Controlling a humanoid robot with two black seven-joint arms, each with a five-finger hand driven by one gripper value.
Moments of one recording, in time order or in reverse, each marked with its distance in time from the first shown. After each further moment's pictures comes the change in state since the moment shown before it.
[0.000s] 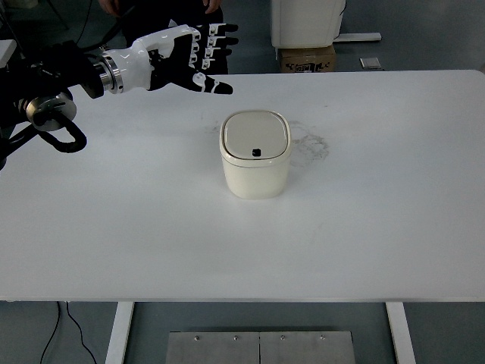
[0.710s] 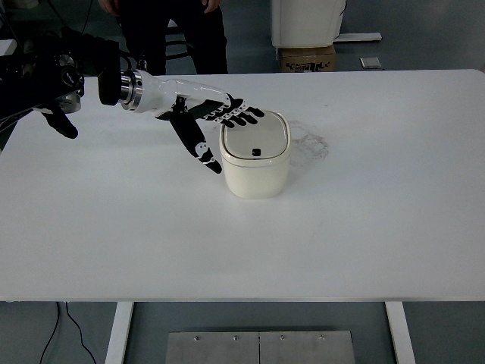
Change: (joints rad) left arm -0.130 -0.045 0.105 -0.028 0.363 -0.259 0.096; right arm 0.000 0.000 0.000 0.000 0.000 0.000 0.000
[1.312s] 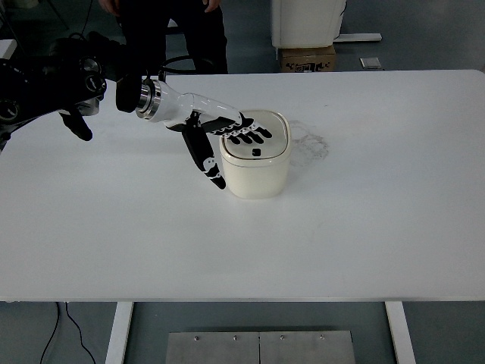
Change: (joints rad) left arm -0.031 -0.050 0.067 0.007 0.003 -0.019 0.037; right arm 0.000 0.000 0.000 0.000 0.000 0.000 0.000
